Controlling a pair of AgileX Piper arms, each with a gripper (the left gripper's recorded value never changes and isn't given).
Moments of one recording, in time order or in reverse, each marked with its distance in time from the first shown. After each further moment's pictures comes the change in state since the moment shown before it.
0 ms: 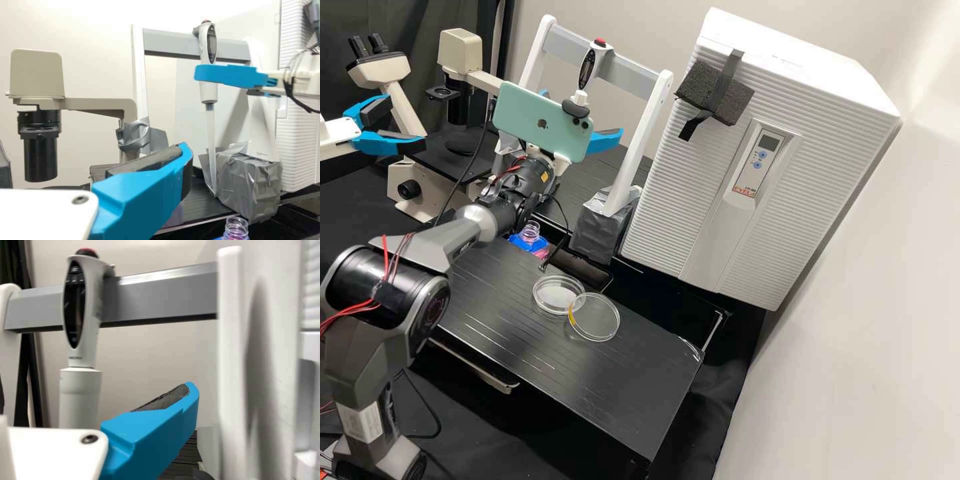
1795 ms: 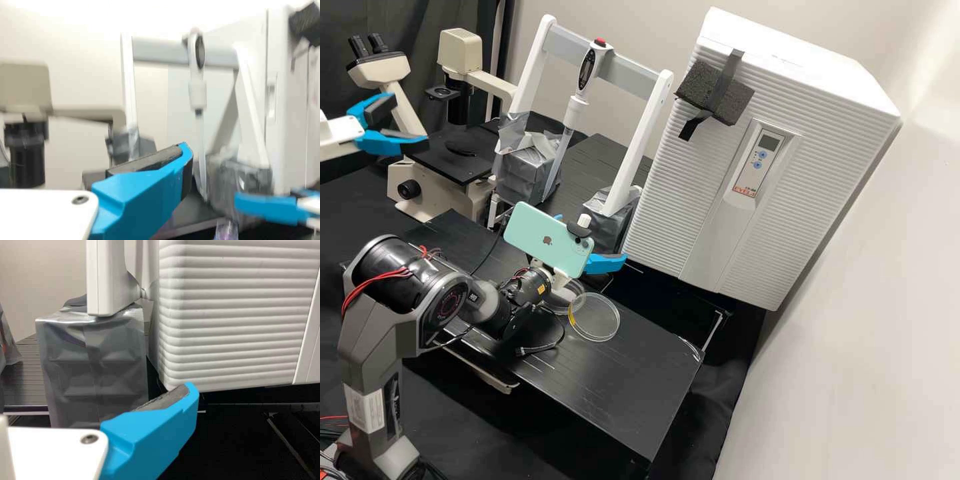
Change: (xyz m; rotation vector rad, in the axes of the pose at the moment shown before) left arm 0.001 0.013 0.014 0.009 -0.042 0.051; right arm -0.101 -0.053 0.152 -0.055 -0.301 -0.018
